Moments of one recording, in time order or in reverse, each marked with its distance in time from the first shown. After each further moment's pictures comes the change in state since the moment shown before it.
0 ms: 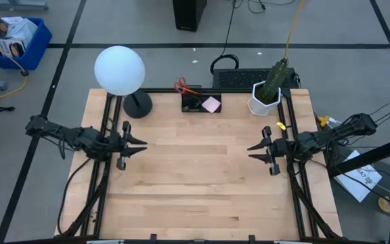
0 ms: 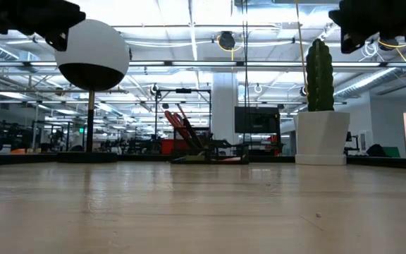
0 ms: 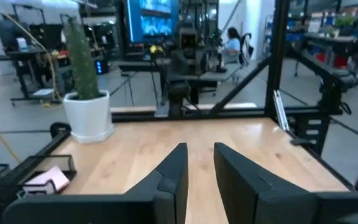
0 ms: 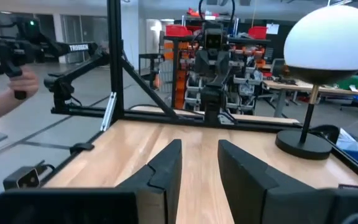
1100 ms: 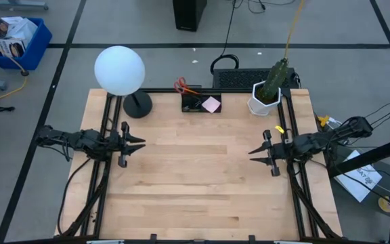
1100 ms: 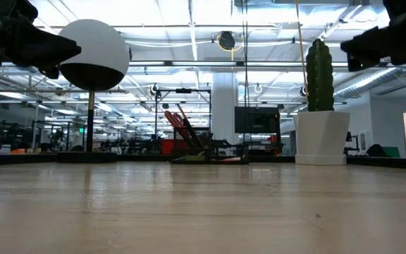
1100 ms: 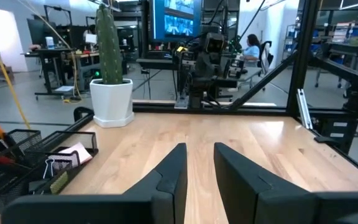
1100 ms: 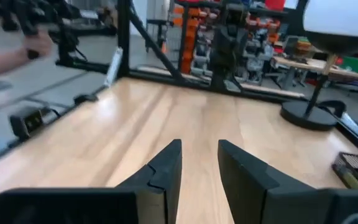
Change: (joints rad) left arm 0.088 -0.321 -0.186 -0.097 0.009 -0.026; right arm -0.001 -0.153 -0.075 -0.214 -0.038 -0.046
